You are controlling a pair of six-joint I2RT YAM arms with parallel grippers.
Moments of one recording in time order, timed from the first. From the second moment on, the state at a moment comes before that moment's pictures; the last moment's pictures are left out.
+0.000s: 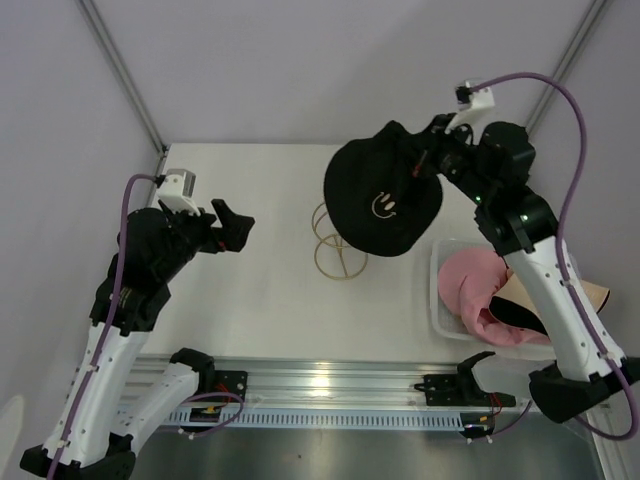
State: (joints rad) left arm -0.29 0.74 1.08 -0.59 0.11 -0.30; right arm 0.40 1.18 1.56 -0.41 -0.13 0.32
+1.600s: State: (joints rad) left arm -0.35 1.04 0.72 0.06 0.27 -0.78; right arm 0.19 1.07 1.14 -0.20 -0.12 0.43
